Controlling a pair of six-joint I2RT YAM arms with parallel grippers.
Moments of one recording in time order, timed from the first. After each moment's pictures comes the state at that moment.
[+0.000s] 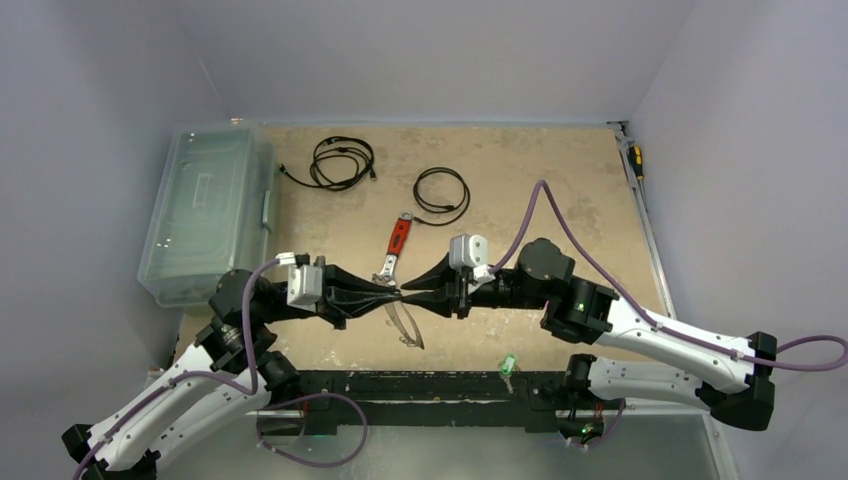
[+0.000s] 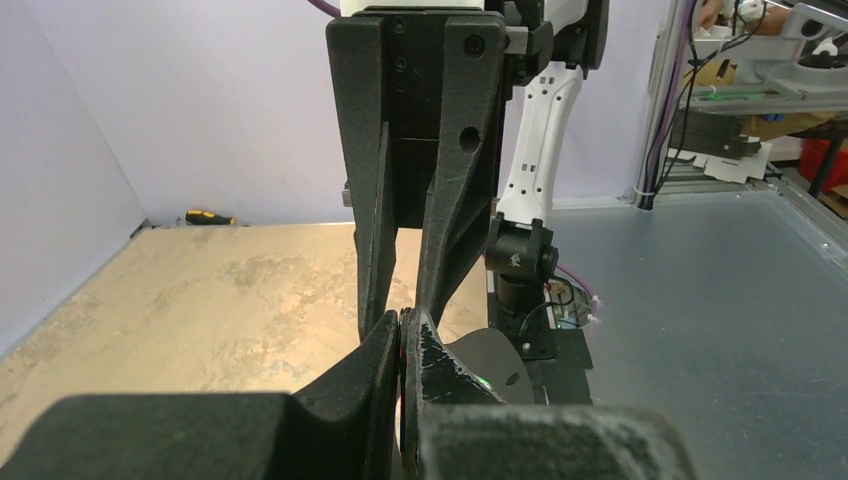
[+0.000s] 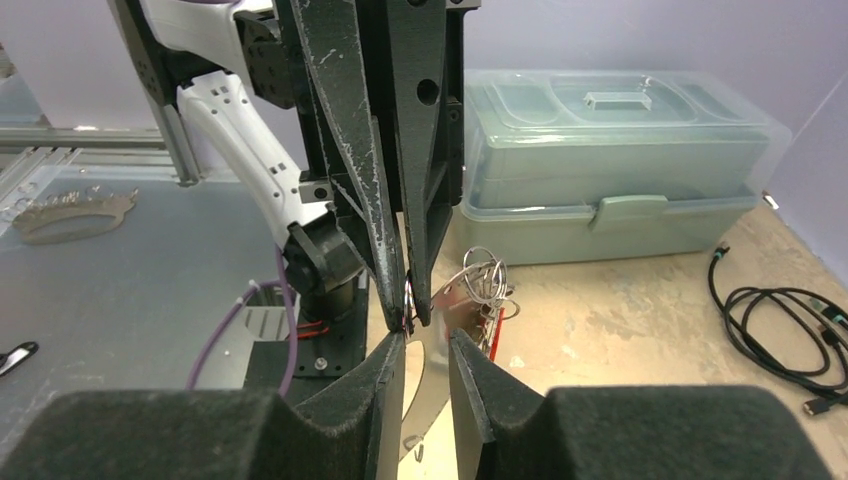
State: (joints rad) left arm -0.80 0.52 0.63 0.18 0.66 -0.10; right arm 1.16 0.94 0.93 0.04 -0.34 -0.06
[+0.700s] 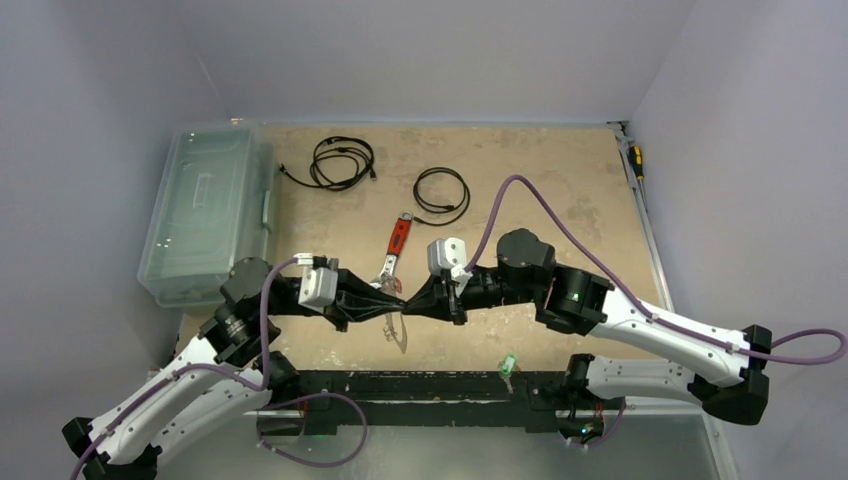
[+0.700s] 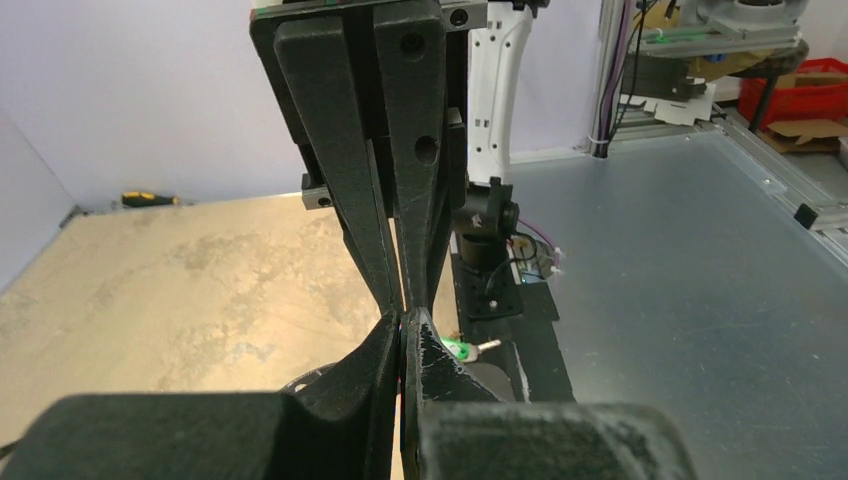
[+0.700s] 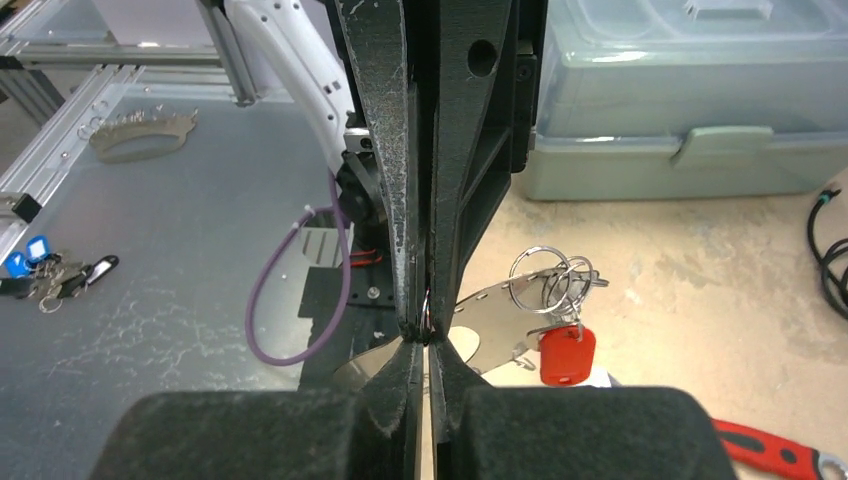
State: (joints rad) left arm -0.79 0.58 0.67 0.11 0.80 -0.04; right arm 1.15 1.01 1.03 -0.18 -0.45 -0.08
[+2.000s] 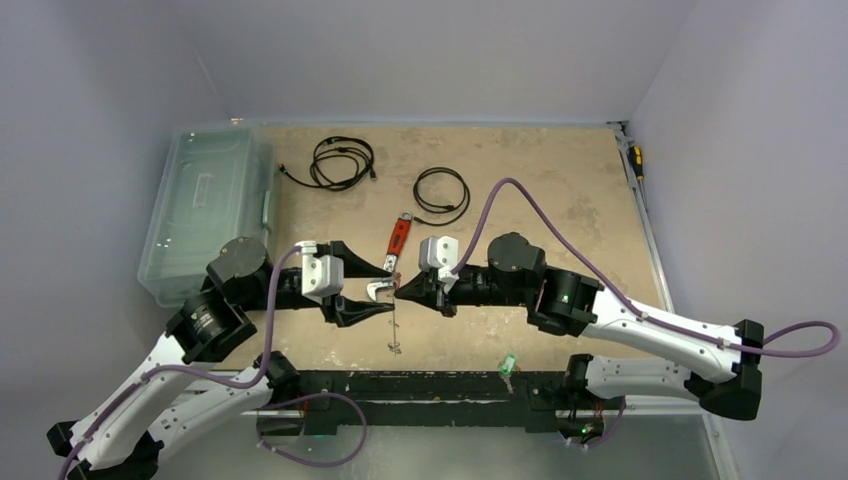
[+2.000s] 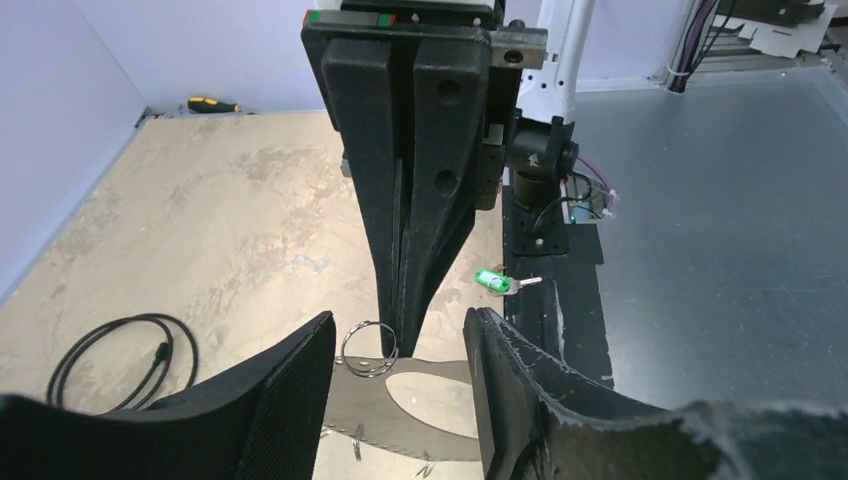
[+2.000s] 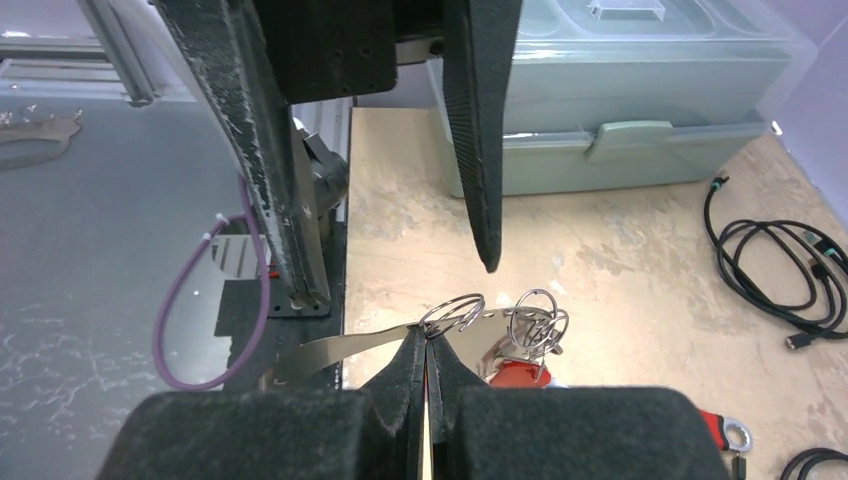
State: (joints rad) left arm -0.79 0.64 0.95 -0.37 0.66 0.14; right arm 1.17 1.04 1.02 -0.14 -0.29 -0.14
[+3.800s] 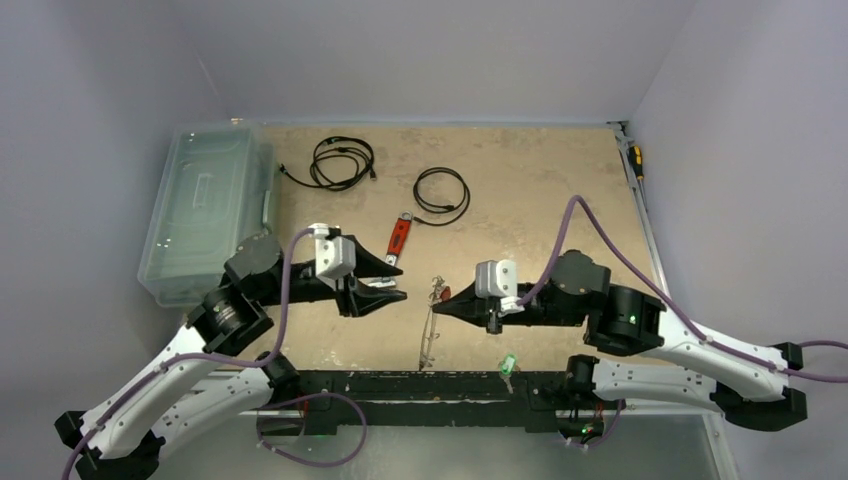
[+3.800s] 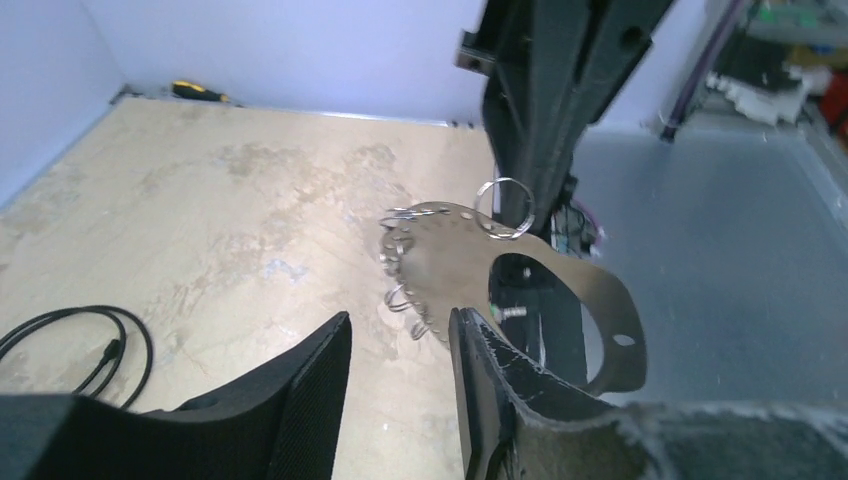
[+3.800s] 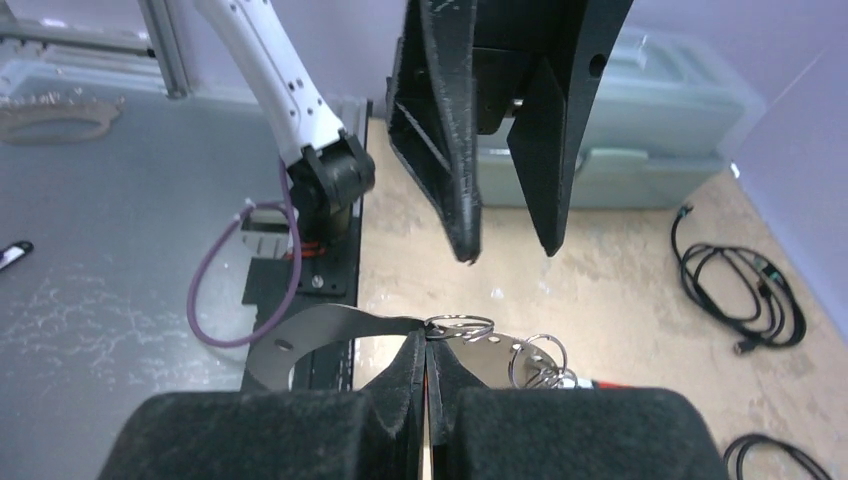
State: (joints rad) left arm -0.80 0.69 0.88 -0.24 0.66 0.04; right arm 1.24 0.81 1.02 -0.35 -0.22 -0.21
